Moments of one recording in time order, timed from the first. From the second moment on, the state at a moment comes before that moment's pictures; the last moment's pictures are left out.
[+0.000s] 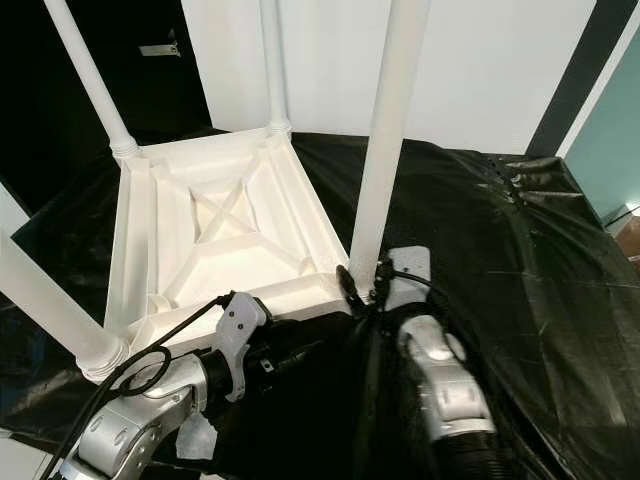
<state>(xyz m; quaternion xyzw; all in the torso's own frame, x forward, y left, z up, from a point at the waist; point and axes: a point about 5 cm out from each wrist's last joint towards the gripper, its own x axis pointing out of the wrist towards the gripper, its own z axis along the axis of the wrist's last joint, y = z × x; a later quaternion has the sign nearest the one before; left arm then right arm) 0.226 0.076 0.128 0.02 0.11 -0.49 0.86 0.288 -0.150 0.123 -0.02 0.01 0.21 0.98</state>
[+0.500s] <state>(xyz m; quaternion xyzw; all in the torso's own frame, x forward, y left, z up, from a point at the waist) 0.228 0.075 0.131 0.02 0.10 -0.49 0.86 0.319 -0.156 0.138 -0.08 0.03 0.39 0.92</state>
